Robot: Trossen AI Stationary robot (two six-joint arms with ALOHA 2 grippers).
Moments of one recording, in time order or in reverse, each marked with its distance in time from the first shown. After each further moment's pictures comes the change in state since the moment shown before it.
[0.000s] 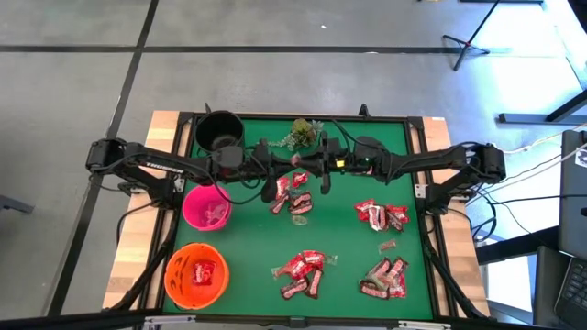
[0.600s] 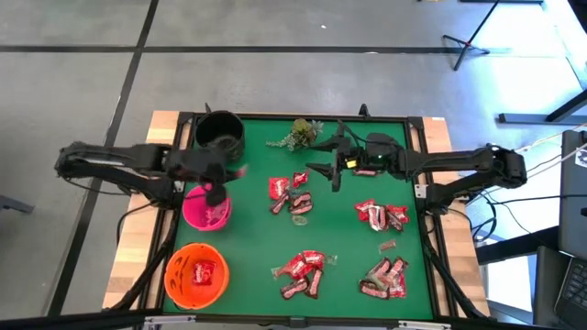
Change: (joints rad) left arm -0.144 -0.519 0.161 -1.382 -0.105 -0.287; right arm 0.000 -0.197 0.000 -0.358 0.144 -0.150
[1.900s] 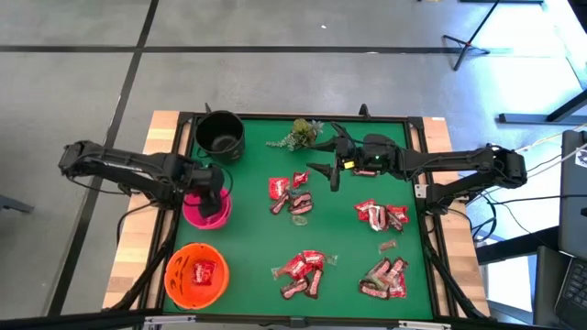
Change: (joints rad) left arm 0.038 0.136 -0.159 -0.268 0.125 -0.149; right arm 0.000 -0.001 0.000 -0.066 0.043 -0.023
